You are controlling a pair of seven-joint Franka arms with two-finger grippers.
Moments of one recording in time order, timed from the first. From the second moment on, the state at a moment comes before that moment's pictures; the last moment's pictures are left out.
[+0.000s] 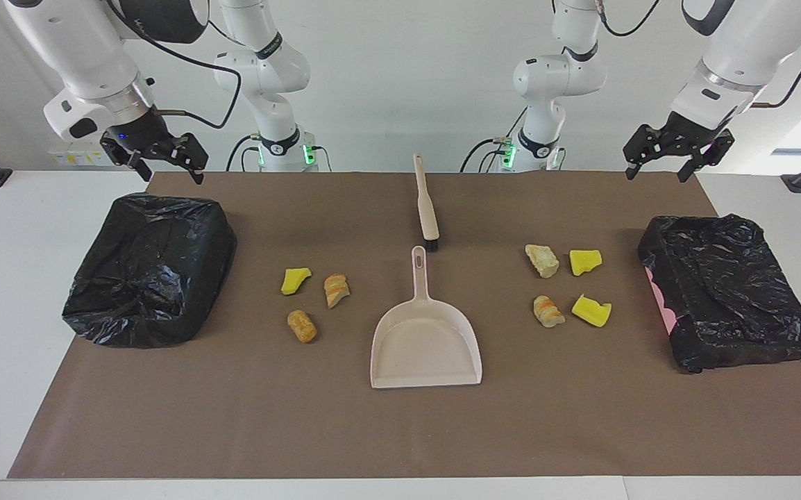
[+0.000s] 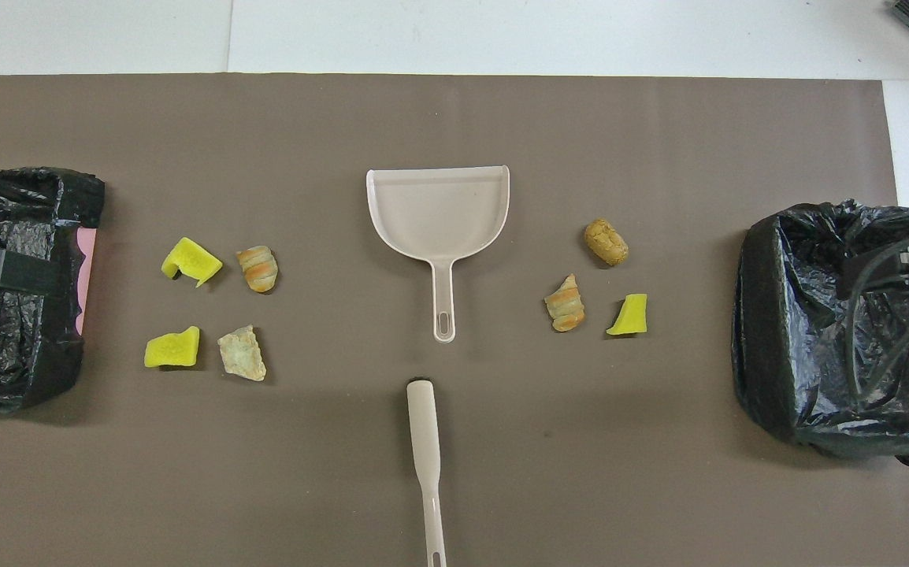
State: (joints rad) left arm 0.05 -0.07 -0.11 -1.60 -0.02 1.52 0.06; right arm 0.04 -0.01 -0.08 -1.58 -0.01 1.46 0.05
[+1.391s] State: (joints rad) left arm -0.22 -0.27 -0.15 -2.03 -0.10 1.65 -0.22; right arm 0.39 0.31 -0.06 -1.59 0.09 1.81 0.25
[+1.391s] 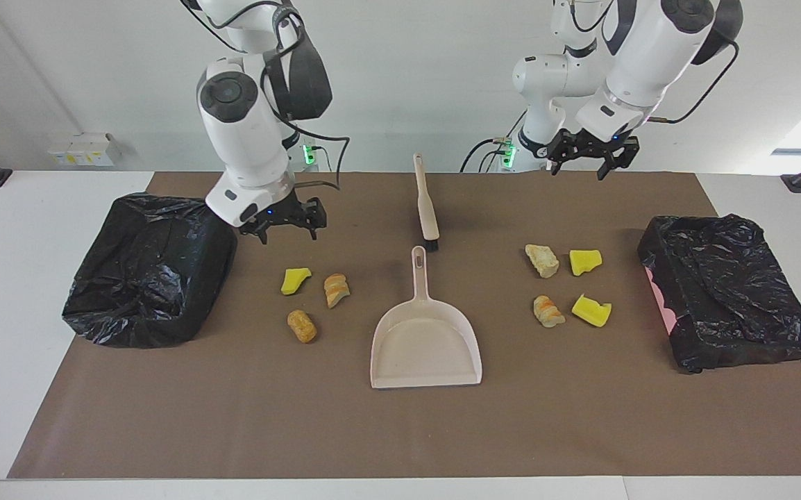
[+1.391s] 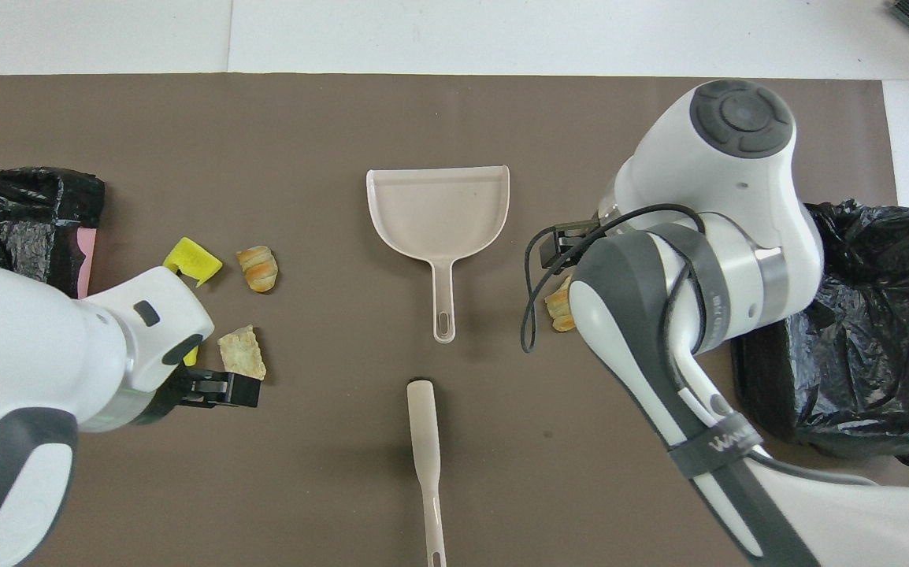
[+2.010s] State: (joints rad) left arm -0.48 -0.34 -0.16 -2.24 -0.16 1.82 -0.48; right arm 0.56 0.53 -0.06 -1.44 0.12 1.91 0.52
